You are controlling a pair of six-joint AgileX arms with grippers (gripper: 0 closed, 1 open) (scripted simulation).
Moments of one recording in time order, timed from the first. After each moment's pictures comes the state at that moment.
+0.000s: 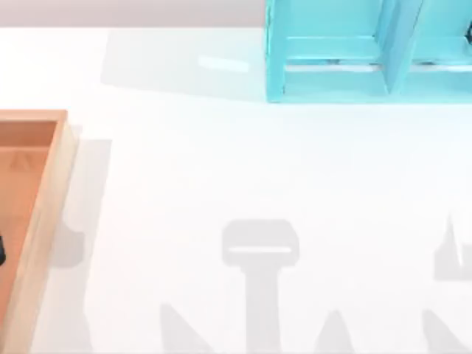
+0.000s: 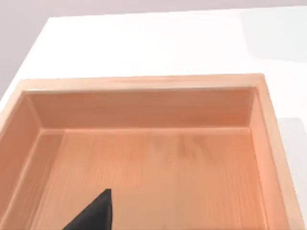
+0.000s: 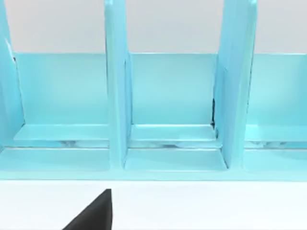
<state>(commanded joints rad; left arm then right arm) 0.09 0.37 0.32 -0.31 0.00 0.09 0.00 0.00 0.00 0.00 0.00 0.00</state>
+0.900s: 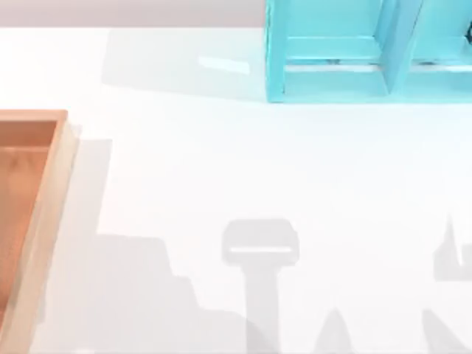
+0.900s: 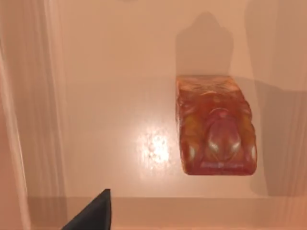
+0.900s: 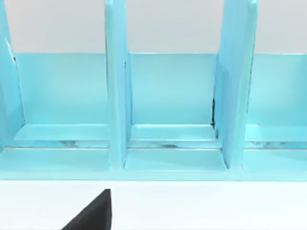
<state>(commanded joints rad) 0.32 1.57 1.21 -1.16 0.00 0.35 0.00 0.00 0.00 0.00 0.00 0.00</state>
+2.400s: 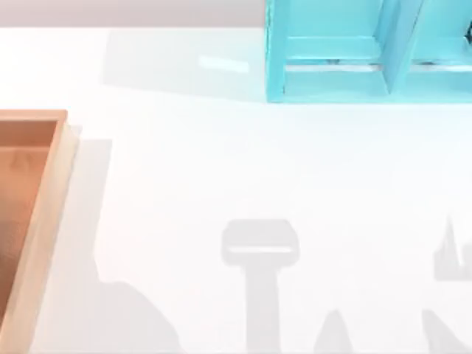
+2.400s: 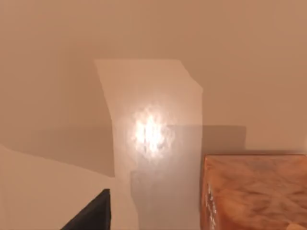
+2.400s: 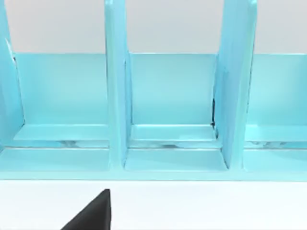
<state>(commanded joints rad) 0.34 1.75 0.97 -0.79 0.00 0.36 0.00 0.00 0.00 0.00 0.00 0.00</state>
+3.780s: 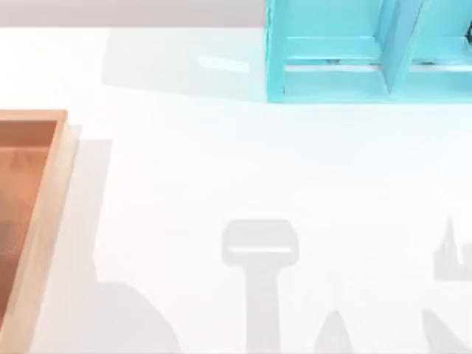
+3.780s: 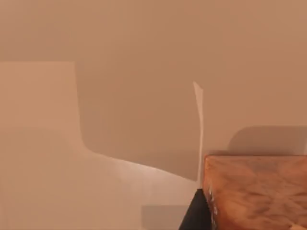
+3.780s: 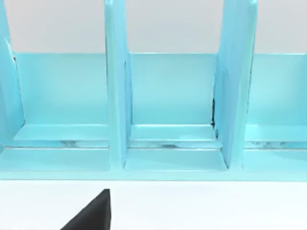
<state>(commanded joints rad) 0.34 1.74 0.97 -0.79 0.00 0.36 0.00 0.00 0.00 0.00 0.00 0.00</state>
